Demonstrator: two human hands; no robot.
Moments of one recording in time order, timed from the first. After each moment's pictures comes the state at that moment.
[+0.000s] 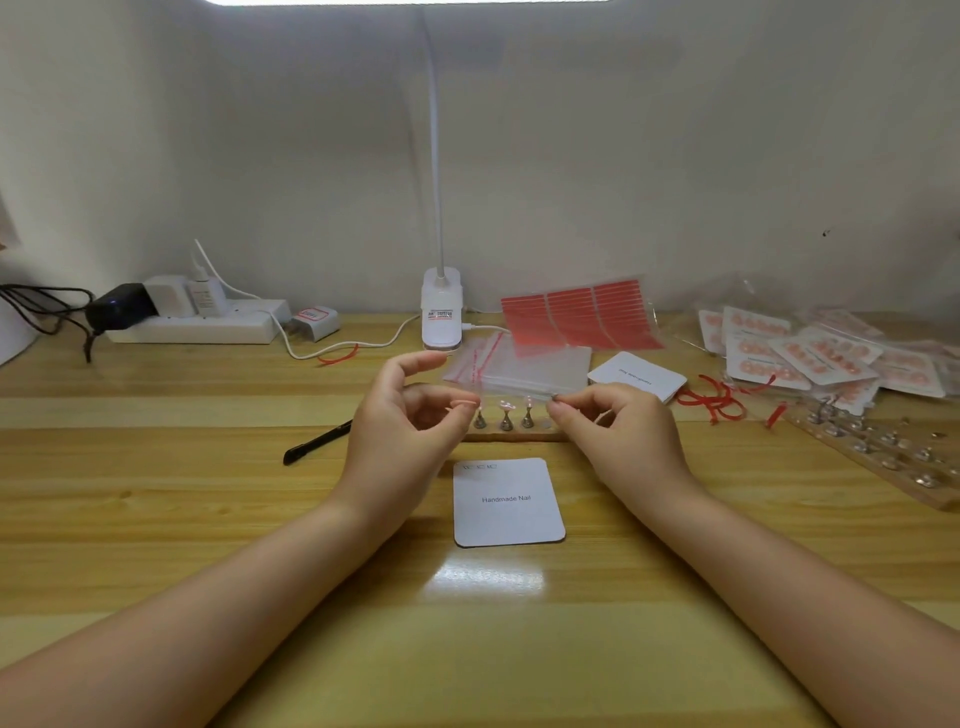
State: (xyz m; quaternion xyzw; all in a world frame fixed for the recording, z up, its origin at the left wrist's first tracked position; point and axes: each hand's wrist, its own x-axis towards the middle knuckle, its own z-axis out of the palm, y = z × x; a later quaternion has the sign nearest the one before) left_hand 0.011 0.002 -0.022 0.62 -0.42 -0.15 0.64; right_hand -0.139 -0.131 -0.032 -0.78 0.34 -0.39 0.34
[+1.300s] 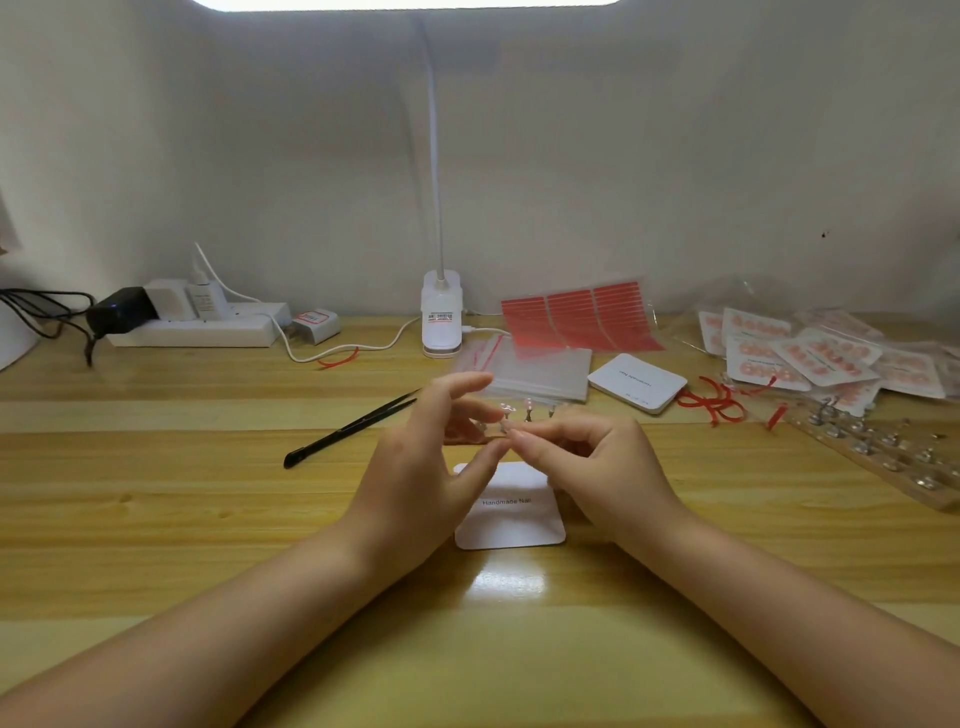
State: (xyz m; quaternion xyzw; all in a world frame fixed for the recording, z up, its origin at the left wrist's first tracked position) left_hand -0.004 0.012 -0.025 0.59 -0.61 0.06 0.52; right_hand -0.141 -0.096 -0.028 -0.75 0.21 -0.37 0.50
